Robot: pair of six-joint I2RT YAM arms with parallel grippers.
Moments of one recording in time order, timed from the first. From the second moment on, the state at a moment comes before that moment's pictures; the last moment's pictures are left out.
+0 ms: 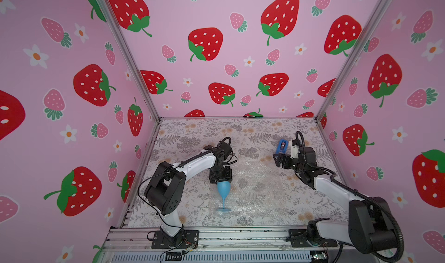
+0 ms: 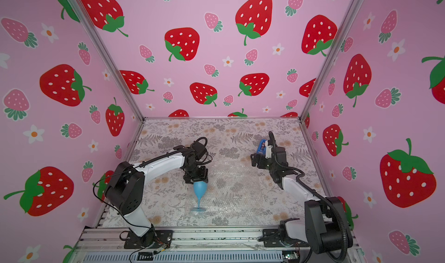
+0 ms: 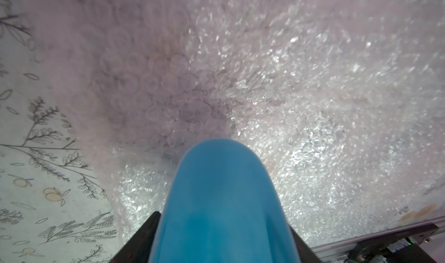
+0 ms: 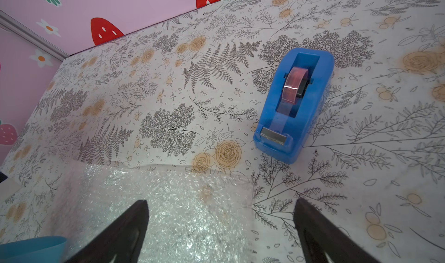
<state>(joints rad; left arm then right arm) -0.59 1.76 1.22 -0.95 0.22 -0.63 0.27 1.29 0.59 0.10 -0.22 0.31</state>
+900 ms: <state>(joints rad) -0.48 1.06 0.64 -0.69 0.14 -0.75 0.42 1.22 0.68 -0.09 -0.46 0.45</state>
